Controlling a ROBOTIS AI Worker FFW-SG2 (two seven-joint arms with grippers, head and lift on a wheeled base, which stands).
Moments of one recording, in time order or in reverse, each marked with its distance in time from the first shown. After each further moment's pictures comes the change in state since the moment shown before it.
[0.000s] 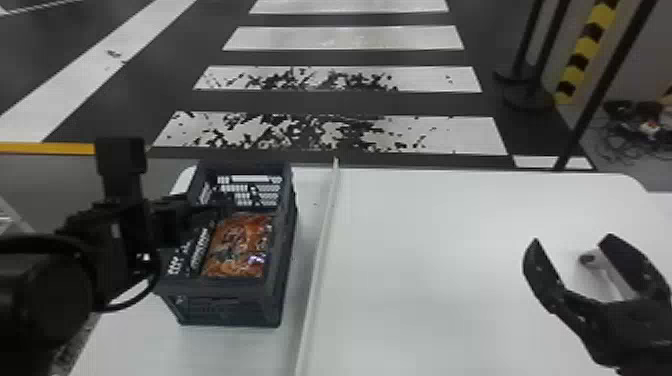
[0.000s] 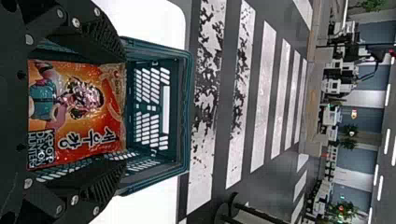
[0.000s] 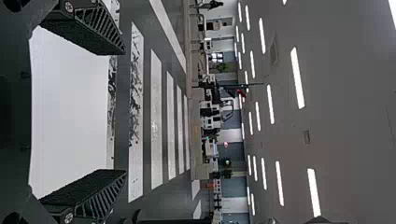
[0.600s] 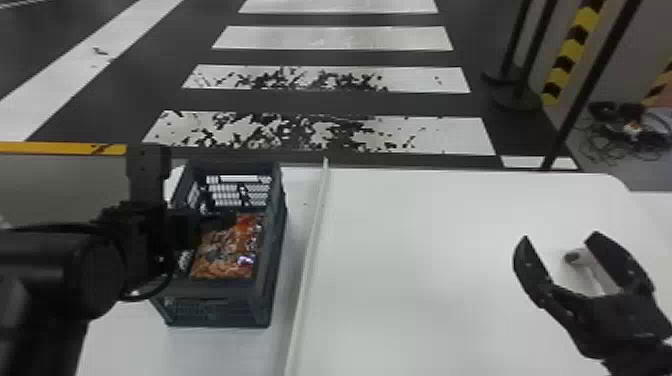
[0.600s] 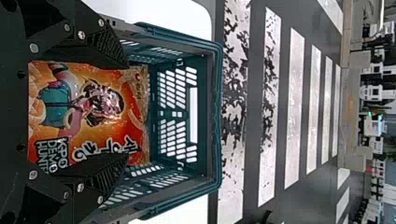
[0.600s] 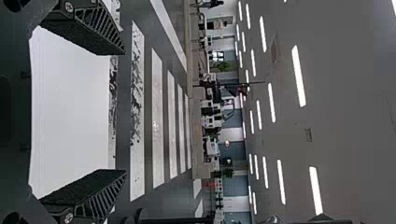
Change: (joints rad) left arm -0.100 -0.009 -0.103 0.166 -0.071 0.047 0.074; right arm -0.021 -0.014 -0.005 0.026 -0.022 0.000 0.001
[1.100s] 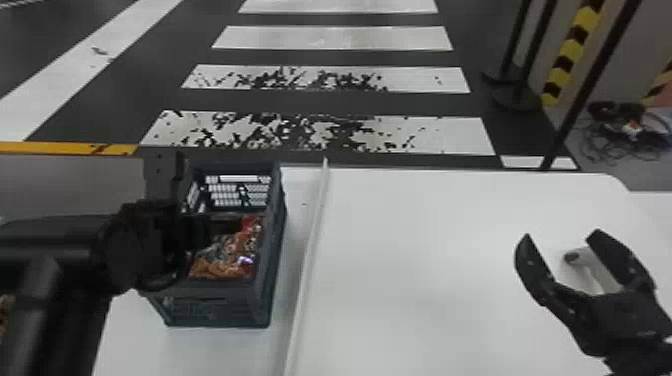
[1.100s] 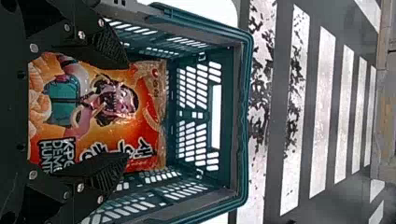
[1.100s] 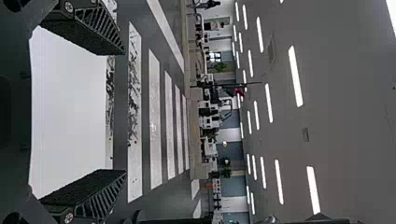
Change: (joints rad) left arm -0.082 -0.026 -0.019 0.139 -0.015 0.035 0.002; right arm -0.003 -0.011 0.001 0.006 -0.016 -0.016 0.000
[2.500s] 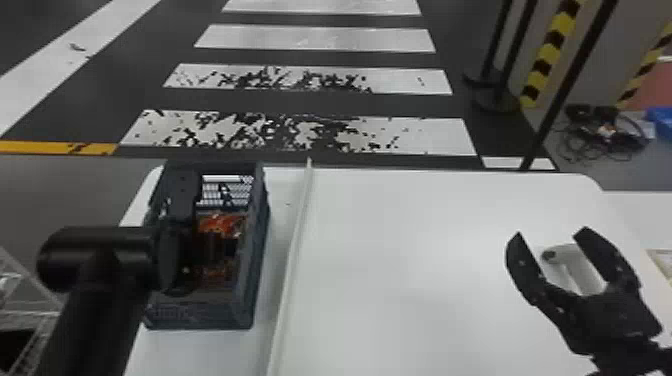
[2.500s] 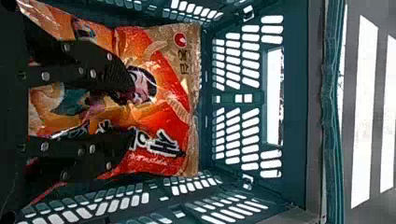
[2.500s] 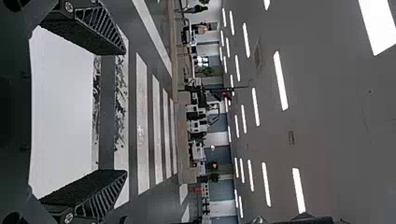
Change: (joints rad) left arm -0.103 -0.080 -0.071 0.369 -0.144 -0.151 -0.044; right arm 0.007 -0.053 0.009 0.050 -0.056 -0.120 0.008
